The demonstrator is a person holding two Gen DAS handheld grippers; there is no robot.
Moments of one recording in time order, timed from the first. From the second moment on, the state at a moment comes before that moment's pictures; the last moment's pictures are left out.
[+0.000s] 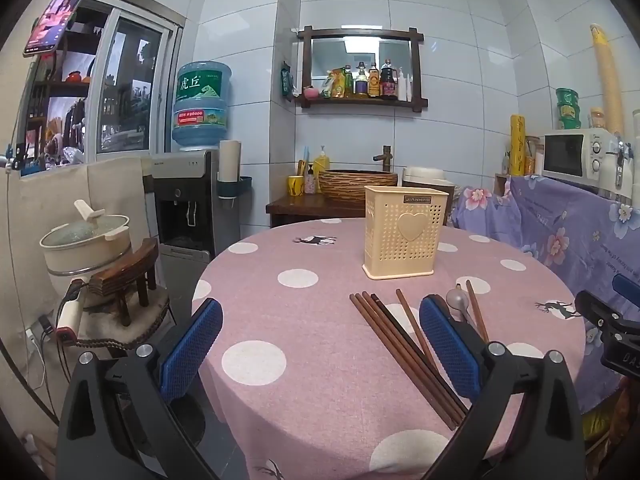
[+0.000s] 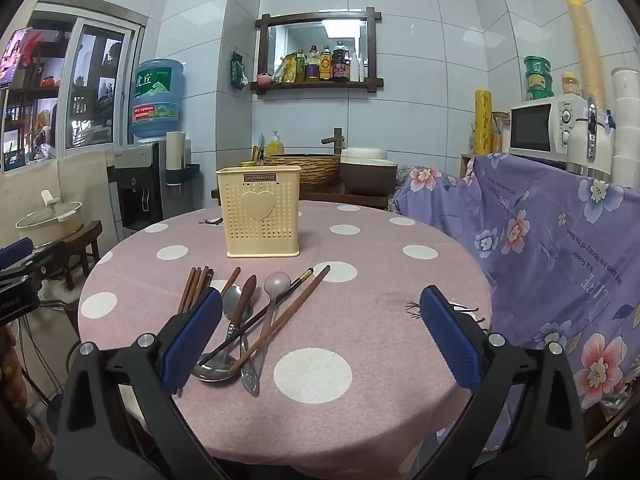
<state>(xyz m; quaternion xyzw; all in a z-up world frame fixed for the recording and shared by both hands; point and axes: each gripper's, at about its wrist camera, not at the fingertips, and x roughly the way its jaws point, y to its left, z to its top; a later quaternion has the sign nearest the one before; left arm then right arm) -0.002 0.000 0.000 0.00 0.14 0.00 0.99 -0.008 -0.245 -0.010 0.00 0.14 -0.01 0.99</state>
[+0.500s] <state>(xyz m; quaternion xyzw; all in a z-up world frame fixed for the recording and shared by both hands) -0.003 -0.001 0.001 0.00 0.14 0.00 0.99 -0.009 -0.245 -0.009 0.00 0.14 -0.01 0.99</state>
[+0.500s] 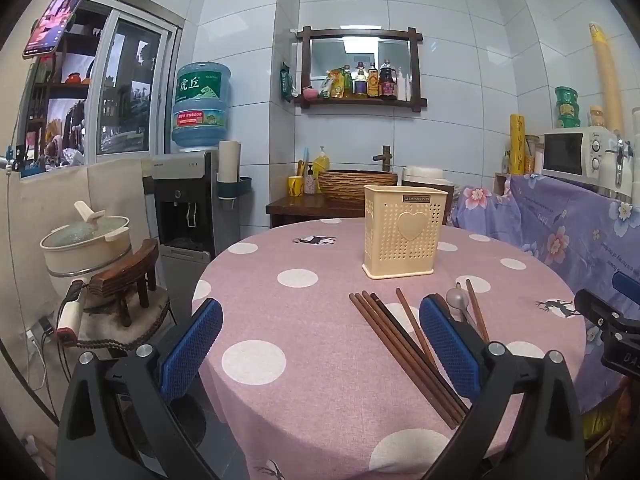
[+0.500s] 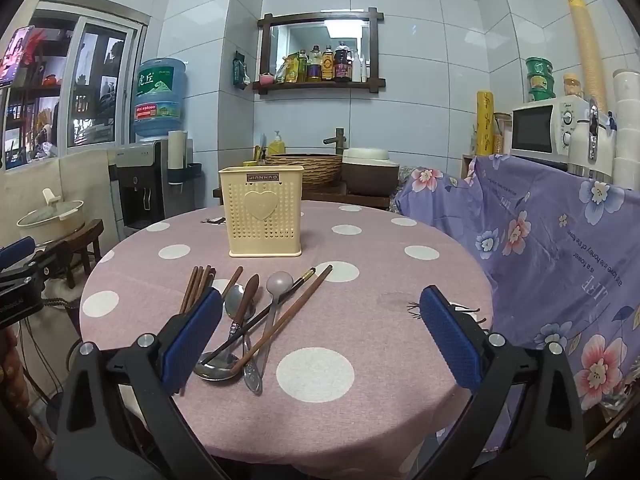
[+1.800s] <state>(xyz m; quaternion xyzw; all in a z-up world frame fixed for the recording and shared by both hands) -0.004 0.000 -0.001 0.00 0.14 0.00 0.99 -0.010 -0.239 -0.010 0.00 0.14 0.00 0.99</state>
